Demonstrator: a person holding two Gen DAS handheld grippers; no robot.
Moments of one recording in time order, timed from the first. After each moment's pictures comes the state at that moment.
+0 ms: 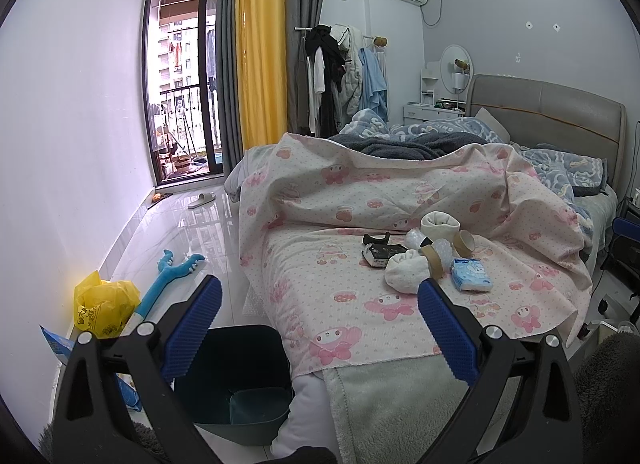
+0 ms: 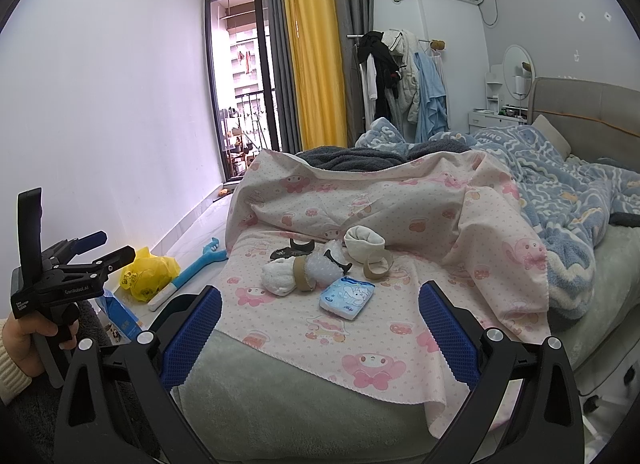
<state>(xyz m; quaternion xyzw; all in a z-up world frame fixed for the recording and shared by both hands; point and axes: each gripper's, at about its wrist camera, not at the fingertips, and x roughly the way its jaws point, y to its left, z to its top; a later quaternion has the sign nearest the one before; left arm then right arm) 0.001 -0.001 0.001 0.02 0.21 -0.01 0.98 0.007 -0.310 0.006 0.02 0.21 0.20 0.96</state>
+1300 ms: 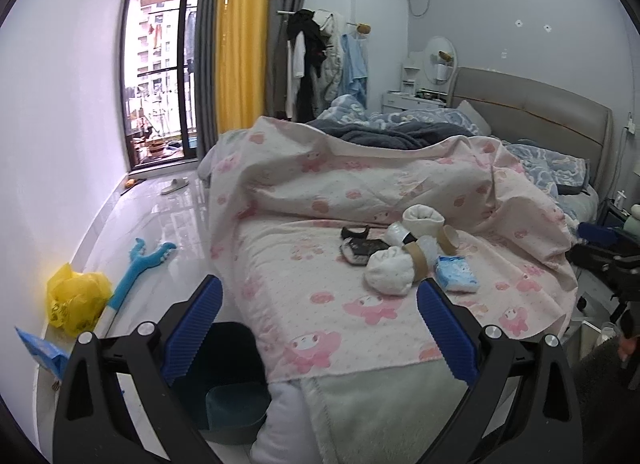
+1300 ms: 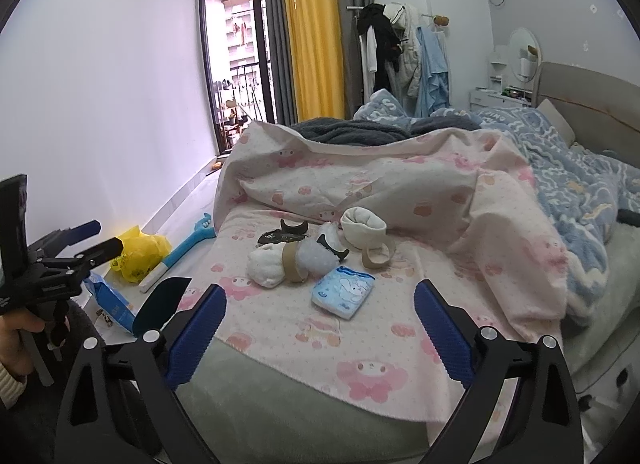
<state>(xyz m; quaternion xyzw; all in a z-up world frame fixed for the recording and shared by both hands) 0.036 0.000 -0.008 0.00 0.24 -0.06 0.97 0.060 -0.294 -0.007 0.00 0.26 0.19 0.95</state>
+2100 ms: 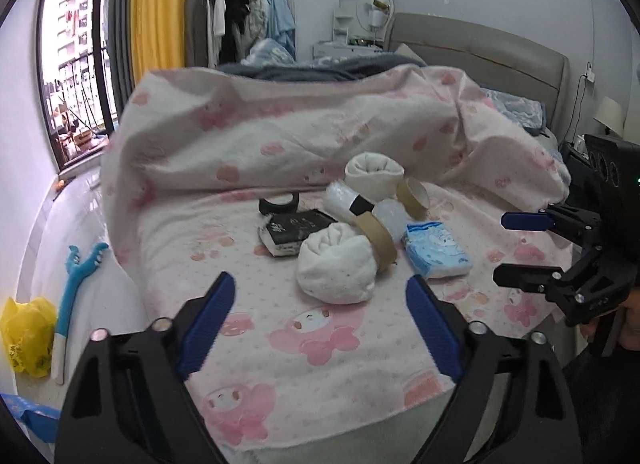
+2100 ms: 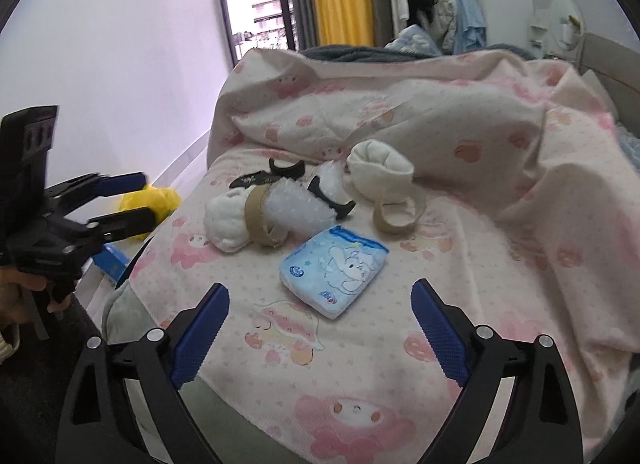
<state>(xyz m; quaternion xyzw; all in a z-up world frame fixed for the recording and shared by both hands) 0.142 -0.058 -0.069 0.05 0.32 -0.18 0.93 0.153 -0.291 -0.090 -0.02 0.34 0.25 0.90</state>
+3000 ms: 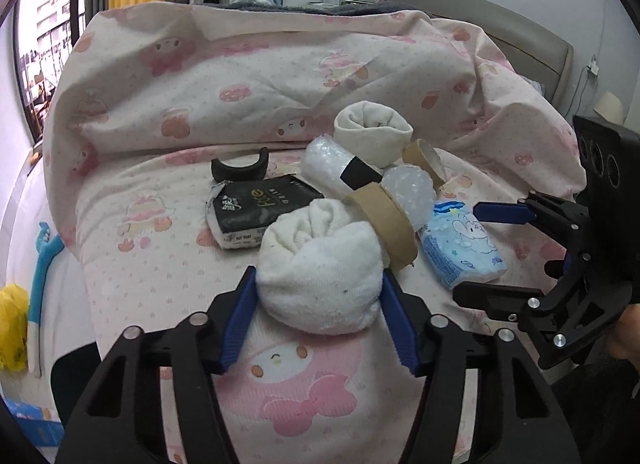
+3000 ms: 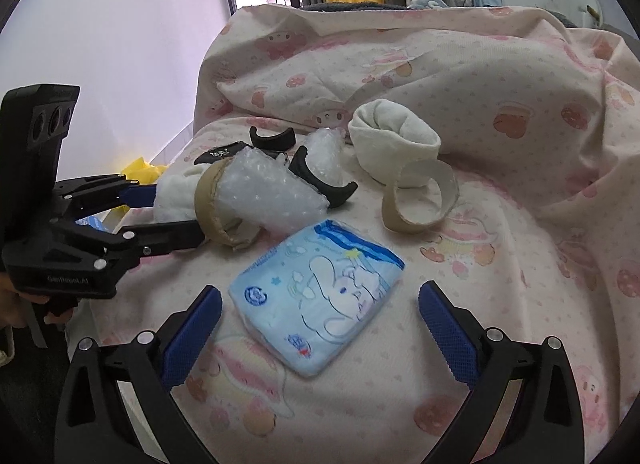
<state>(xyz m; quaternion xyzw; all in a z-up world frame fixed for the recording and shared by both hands) 0.200 -0.084 -0.117 0.04 0.39 -0.21 0.90 0.209 -0.273 -0.135 -0.04 0.38 0.27 0.88</state>
